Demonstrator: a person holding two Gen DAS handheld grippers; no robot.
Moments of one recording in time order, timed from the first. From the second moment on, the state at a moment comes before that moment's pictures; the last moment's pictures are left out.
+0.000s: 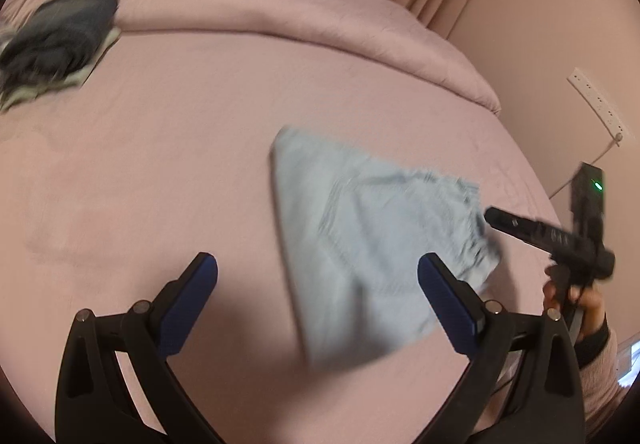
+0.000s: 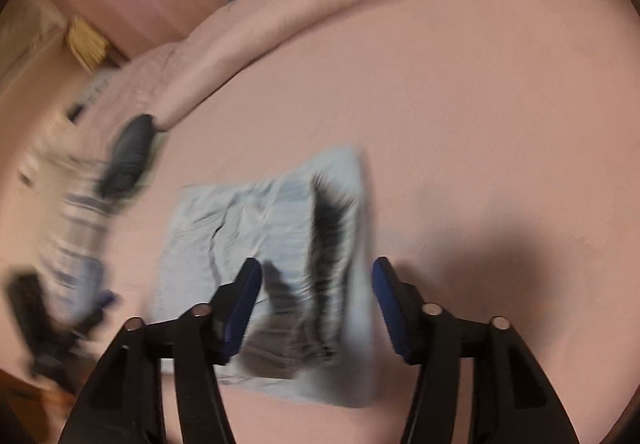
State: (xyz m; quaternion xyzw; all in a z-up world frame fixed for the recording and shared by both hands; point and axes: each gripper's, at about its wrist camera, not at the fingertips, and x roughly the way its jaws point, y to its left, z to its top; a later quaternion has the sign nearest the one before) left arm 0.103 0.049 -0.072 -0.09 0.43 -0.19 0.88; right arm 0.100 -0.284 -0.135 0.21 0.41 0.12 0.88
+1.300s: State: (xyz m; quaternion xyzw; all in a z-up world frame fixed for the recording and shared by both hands) left arm 0.074 0.047 -0.137 -0.11 0.46 -0.25 0.84; right arm 0.125 -0.247 -0.140 0.12 0.47 0.16 0.86
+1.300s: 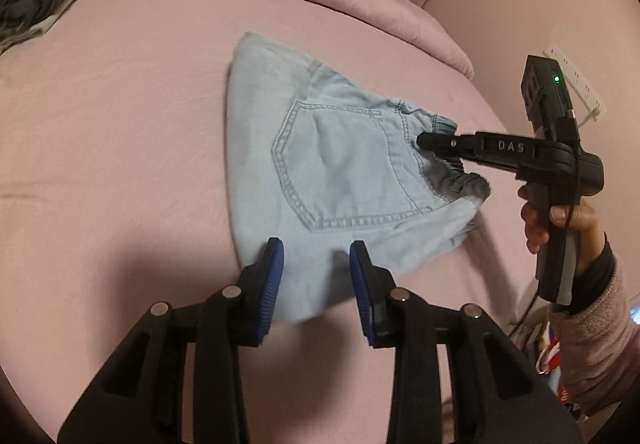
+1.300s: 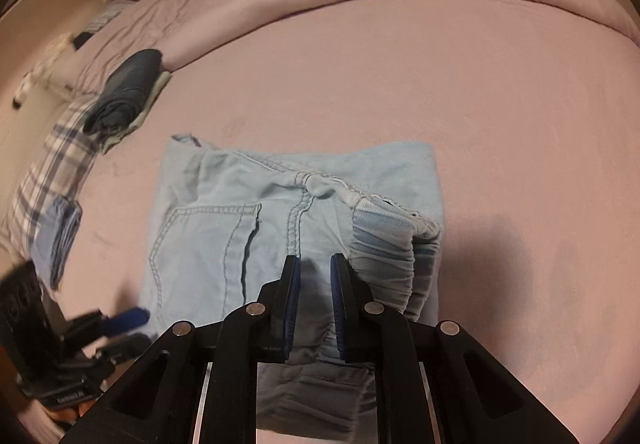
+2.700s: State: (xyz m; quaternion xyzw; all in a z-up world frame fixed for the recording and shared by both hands) left arm 0.077 0.027 -0.167 -0.17 0.52 -0.22 0.81; right arm 0.033 -0.197 -0.139 -0.03 0.44 0.24 0.86
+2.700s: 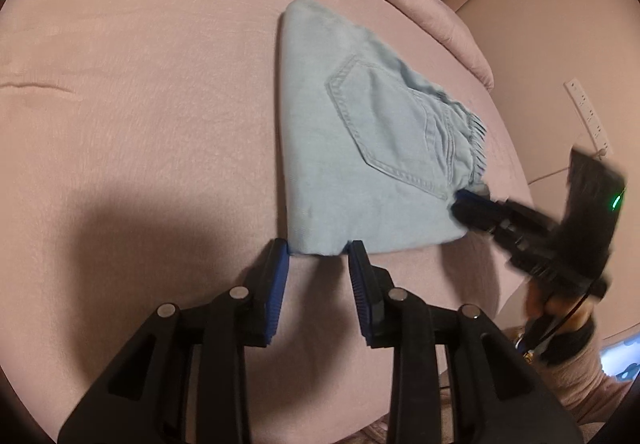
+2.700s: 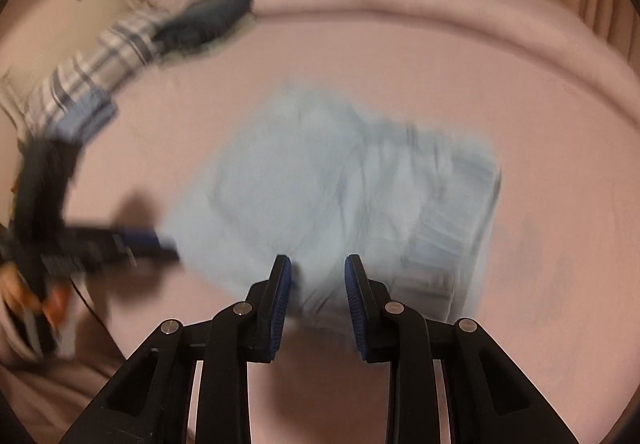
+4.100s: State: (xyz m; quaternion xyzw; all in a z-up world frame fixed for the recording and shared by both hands) left arm 0.113 0.015 -0.134 -0.11 0.48 -0.16 0.85; right arm 0.049 -0.324 -0.158 0.28 0.44 0.19 0.83
